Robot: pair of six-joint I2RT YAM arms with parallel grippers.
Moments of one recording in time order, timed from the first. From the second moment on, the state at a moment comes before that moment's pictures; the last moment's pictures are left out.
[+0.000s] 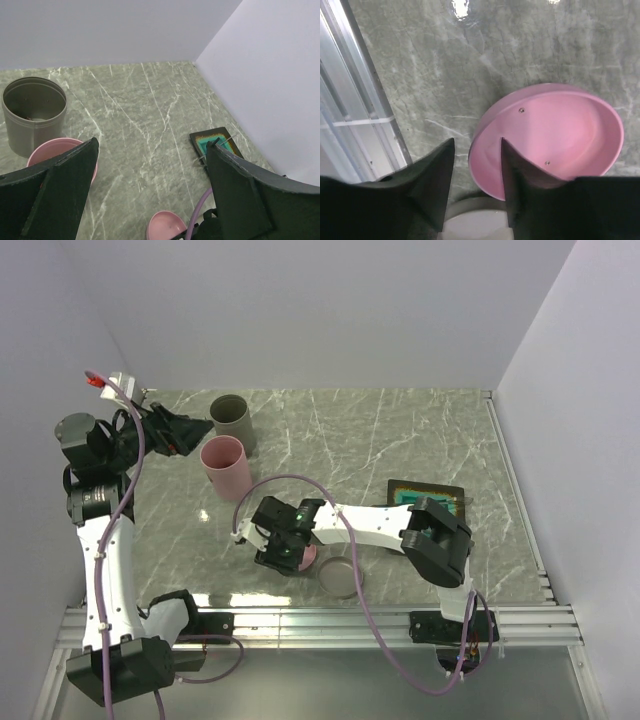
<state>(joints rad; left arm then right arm) 0.29 0.97 1.12 -0.19 0.92 -0.43 1.17 1.93 1.41 -0.65 -0.20 -0.19</state>
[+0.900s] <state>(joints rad) 0.27 0.95 1.05 -0.01 0.98 -0.52 0.66 1.71 1.57 -0.58 -0.74 0.06</state>
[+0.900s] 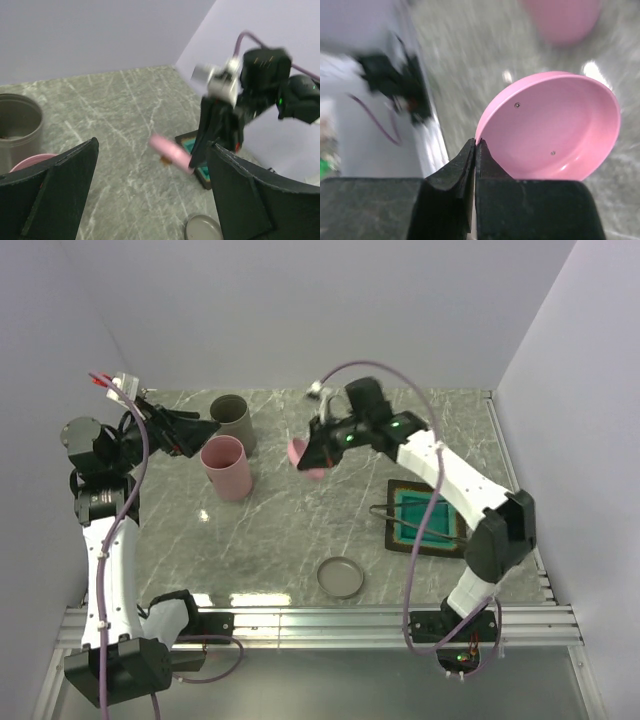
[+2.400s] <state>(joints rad) -0.30 1.21 1.02 0.60 0.77 -0.79 0.43 1.55 1.15 1.00 -0.78 1.85</state>
